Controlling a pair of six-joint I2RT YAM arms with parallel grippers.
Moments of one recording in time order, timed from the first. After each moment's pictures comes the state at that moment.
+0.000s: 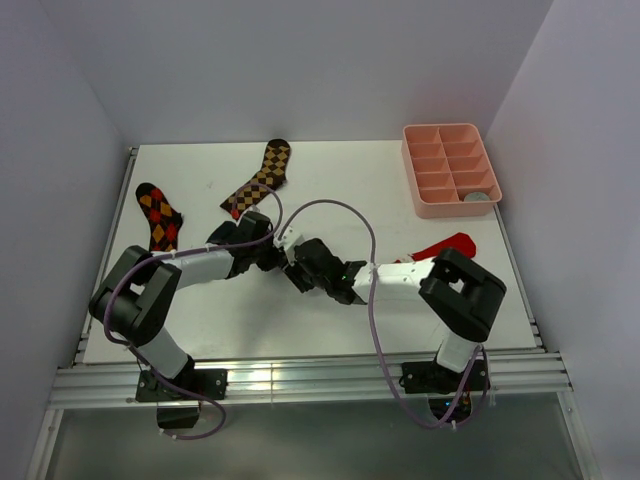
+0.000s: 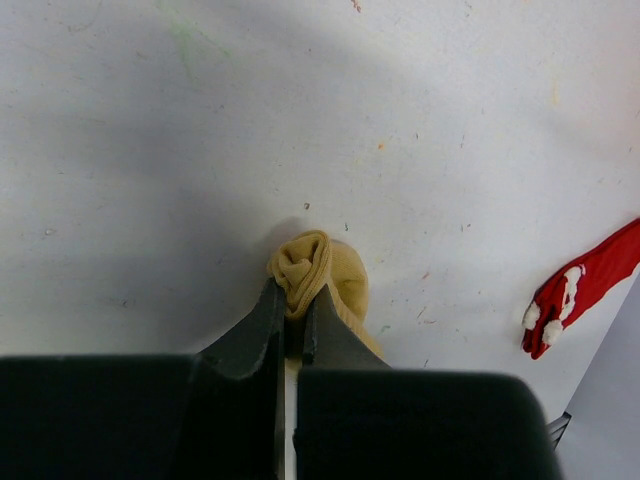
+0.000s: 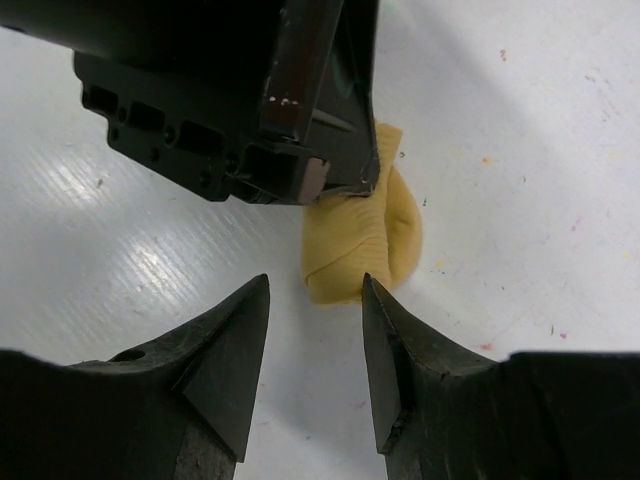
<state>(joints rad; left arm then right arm) -0.55 1.64 0.79 0.04 0.03 -1.03 0.98 1.69 0.86 0.21 0.18 0.01</state>
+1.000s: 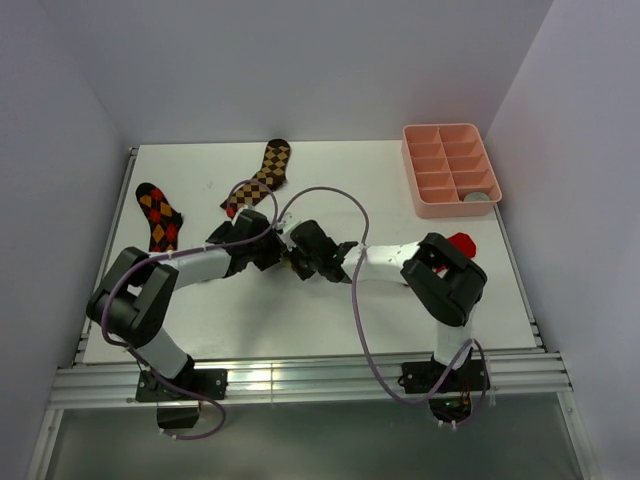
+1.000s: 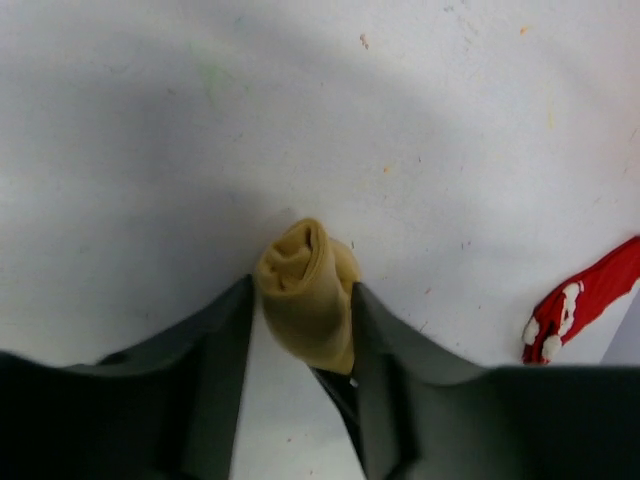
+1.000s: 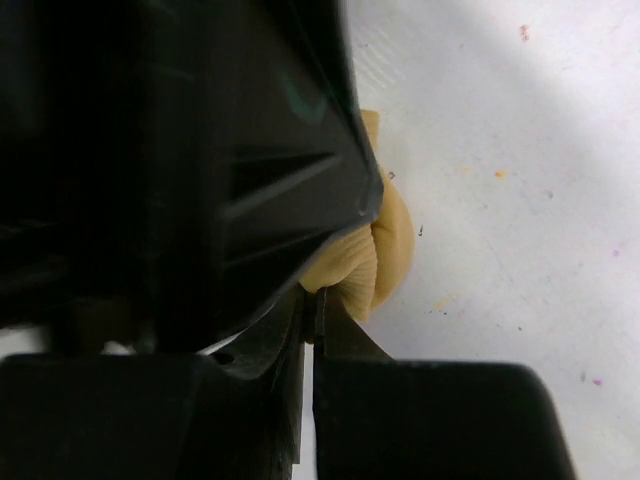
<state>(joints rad) -0.53 1.64 0.80 0.03 0.02 -1.02 0.91 1.85 1.02 0.07 0.10 0.07</state>
